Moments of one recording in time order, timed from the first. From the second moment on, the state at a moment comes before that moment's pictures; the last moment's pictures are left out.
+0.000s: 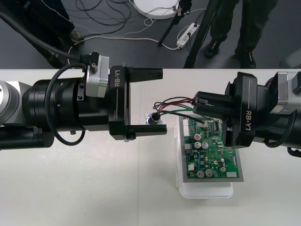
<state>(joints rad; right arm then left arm) -0.11 -1.02 0.27 -2.15 0.55 -0.75 0.30 -0.35 0.77 -0.37 -2.09 -0.95 -0.81 0.14</state>
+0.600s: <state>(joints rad) -0.12 -1.02 0.27 -2.21 0.62 -0.70 0.19 -0.39 0.77 -0.40 -2.09 -0.95 -0.80 0.14</state>
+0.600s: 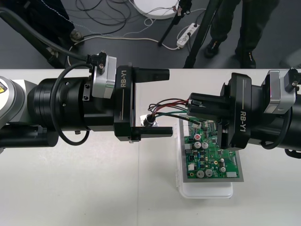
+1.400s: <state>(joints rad) -0.15 -1.02 0.27 -2.21 0.71 -0.69 0.12 -0.41 0.77 -0.44 -2.09 -0.95 -0.80 0.14</state>
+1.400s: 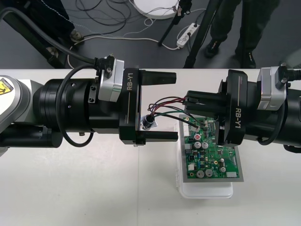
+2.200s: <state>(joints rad) -0.17 -1.01 0.30 -2.22 0.72 -0.69 0.08 -0.42 0.77 -0.46 -2.09 -0.95 -0.80 0.14</state>
